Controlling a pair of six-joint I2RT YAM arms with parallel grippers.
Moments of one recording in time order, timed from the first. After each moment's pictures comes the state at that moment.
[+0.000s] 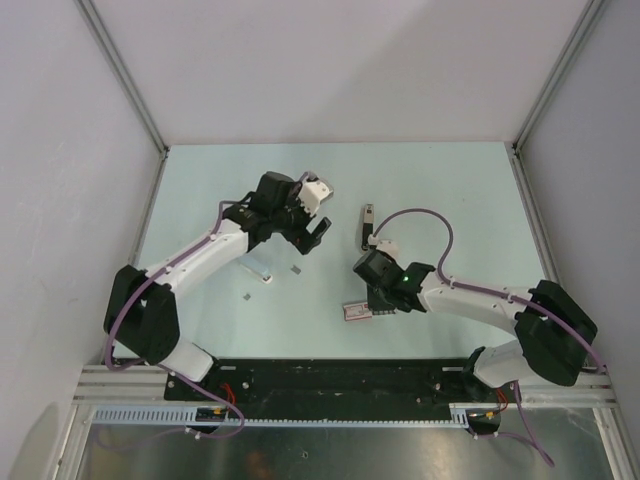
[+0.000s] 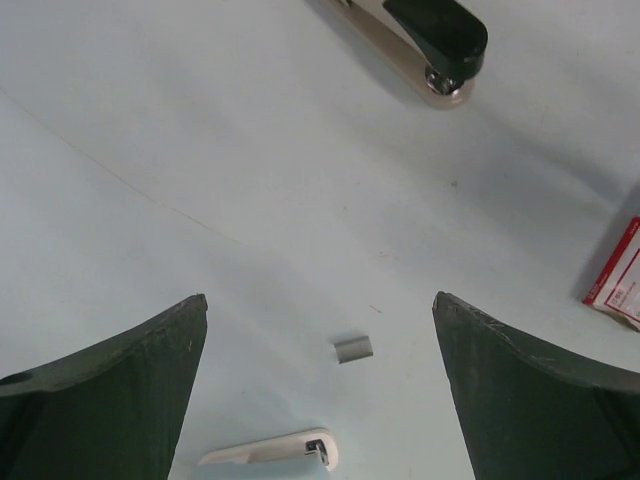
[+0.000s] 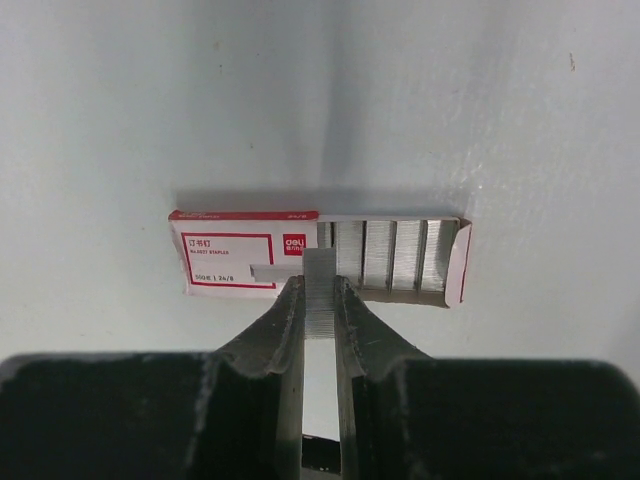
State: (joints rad) left arm -0.54 1.52 1.17 -0.38 0.21 0.32; right arm 0.92 1.40 0.82 -0.52 0.26 0.77
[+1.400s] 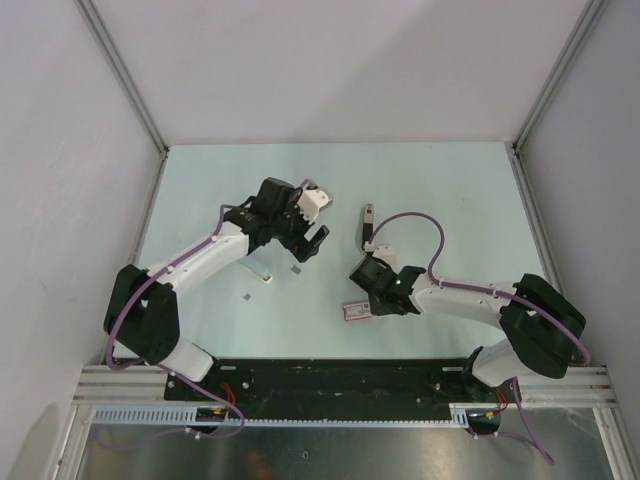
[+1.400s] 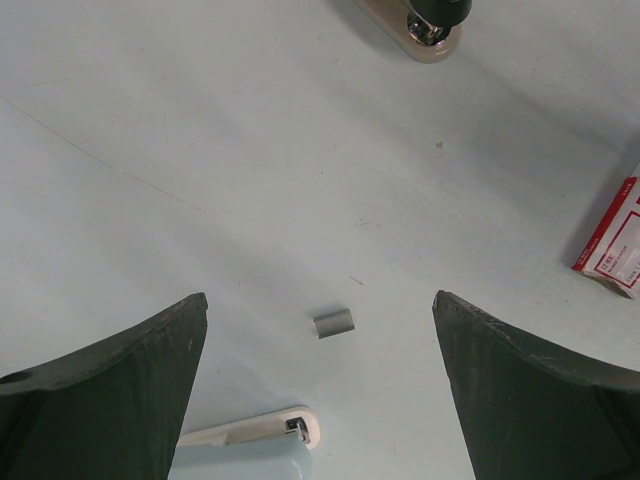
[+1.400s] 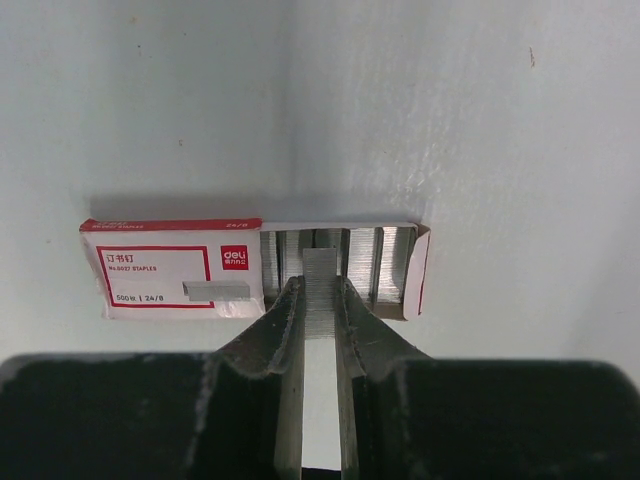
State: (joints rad) left arm -0.54 1.52 1.13 -0.43 0.23 0.32; right arm 0.95 1.47 0.80 -0.52 0.35 0.73
